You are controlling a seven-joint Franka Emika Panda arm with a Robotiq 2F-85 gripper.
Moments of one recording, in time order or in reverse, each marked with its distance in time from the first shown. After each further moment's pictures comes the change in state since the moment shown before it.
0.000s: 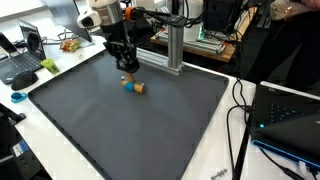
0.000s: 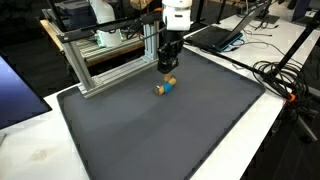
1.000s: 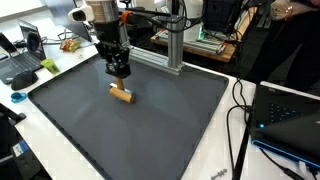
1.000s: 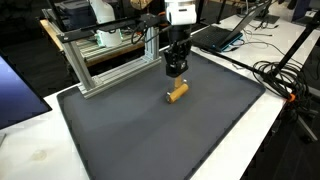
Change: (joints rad) arm 0.004 0.015 -0.002 -0.003 -0.004 0.201 0.020
